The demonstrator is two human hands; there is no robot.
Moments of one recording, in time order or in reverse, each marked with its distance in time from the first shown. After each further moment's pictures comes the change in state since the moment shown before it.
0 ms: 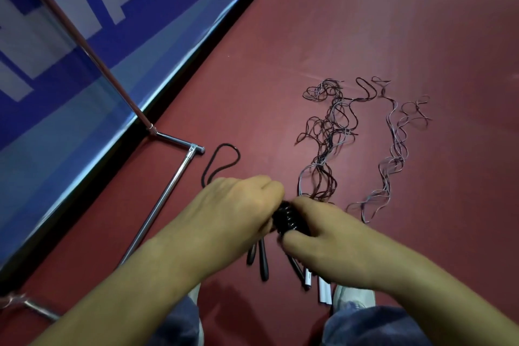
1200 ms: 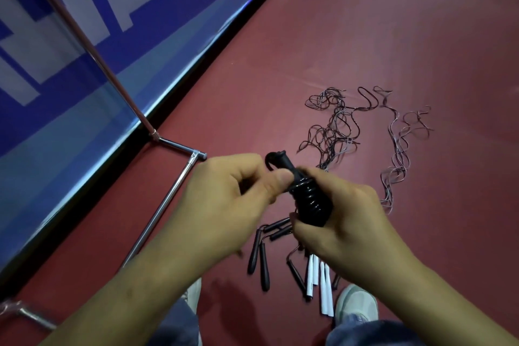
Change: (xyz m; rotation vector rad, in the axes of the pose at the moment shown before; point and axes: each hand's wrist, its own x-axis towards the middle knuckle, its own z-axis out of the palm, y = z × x) left_hand 0.001 0.009 -0.038 -0.749 0.189 -0.559; right_hand 0.008 0.007 -0.003 -0.060 0.502 -0.328
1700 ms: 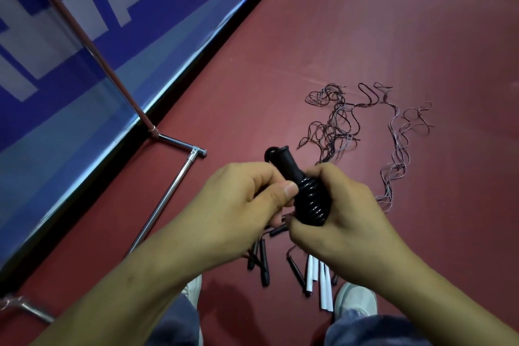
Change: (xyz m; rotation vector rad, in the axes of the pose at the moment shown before) left_hand 0.002 0.002 0.002 -0.057 -0.261 -0.065; right_hand -0.002 -0.003 0.004 0.077 -0.010 0.155
